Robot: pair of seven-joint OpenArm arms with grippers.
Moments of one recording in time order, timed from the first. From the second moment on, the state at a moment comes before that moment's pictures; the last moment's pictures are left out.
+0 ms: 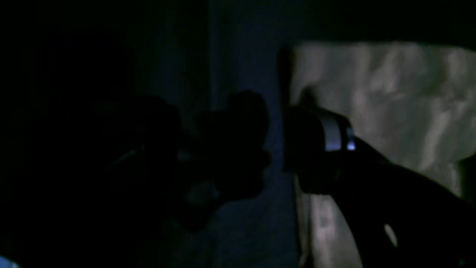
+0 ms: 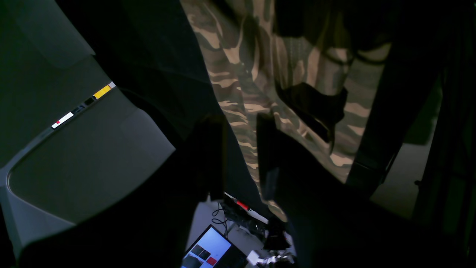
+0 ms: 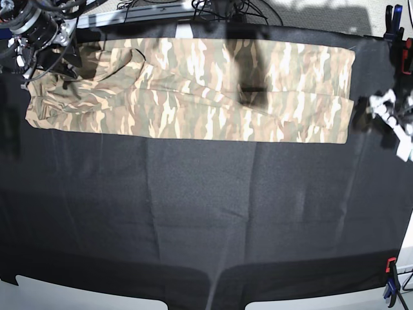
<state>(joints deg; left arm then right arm) 7.4 -34.4 -13.5 76.0 -47.4 -26.8 47.8 -29.3 -0.2 53.7 126.4 72.3 37.4 -77.2</state>
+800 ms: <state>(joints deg) 2.2 -27.7 -14.1 62.6 -65.4 -41.6 65.3 -29.3 0.0 53.7 126.4 74.0 37.4 -77.6</state>
